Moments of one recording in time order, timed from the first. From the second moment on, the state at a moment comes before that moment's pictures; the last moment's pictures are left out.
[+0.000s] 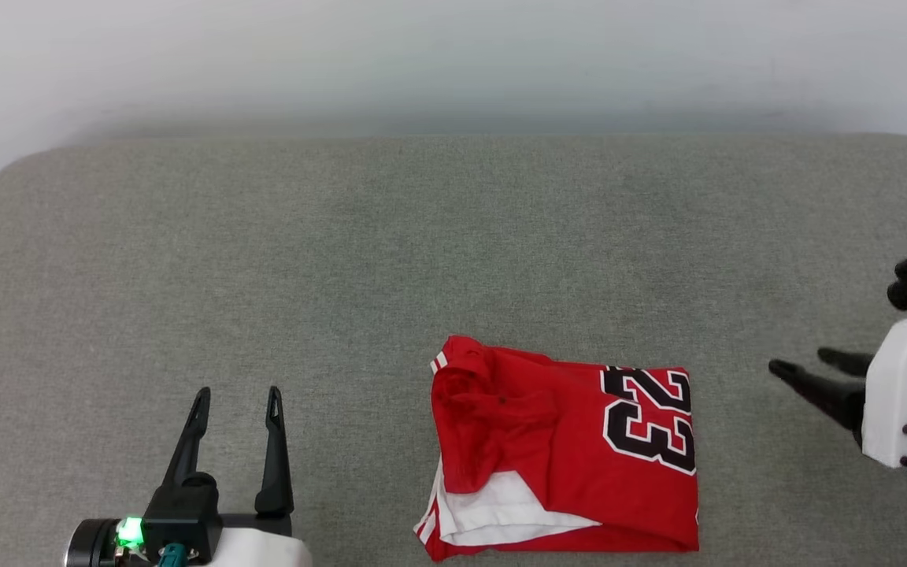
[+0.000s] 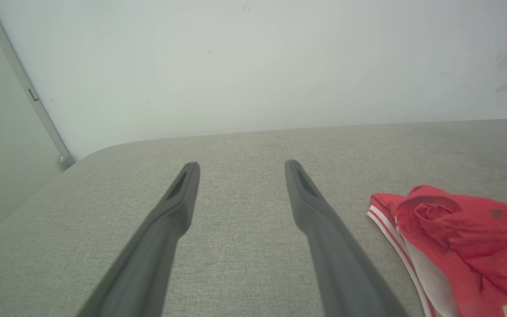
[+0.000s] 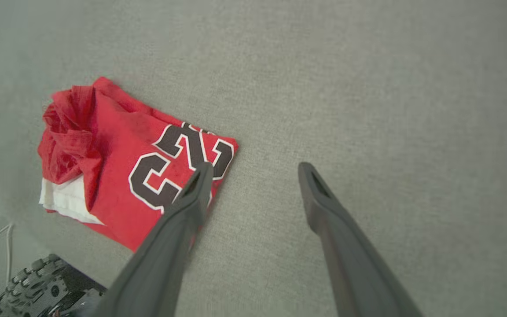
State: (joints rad) left arm 0.09 0.07 -0.05 -0.01 -0.03 0.06 -0.26; right arm -0.33 -0.57 0.18 0.05 0.76 0.13 0.79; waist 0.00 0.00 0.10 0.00
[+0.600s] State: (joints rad) left arm -0.03 0.06 -0.09 -0.01 -0.02 0.04 -0.26; right arm -0.29 -0.40 0.21 0.25 0.95 0.13 0.85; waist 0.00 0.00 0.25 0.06
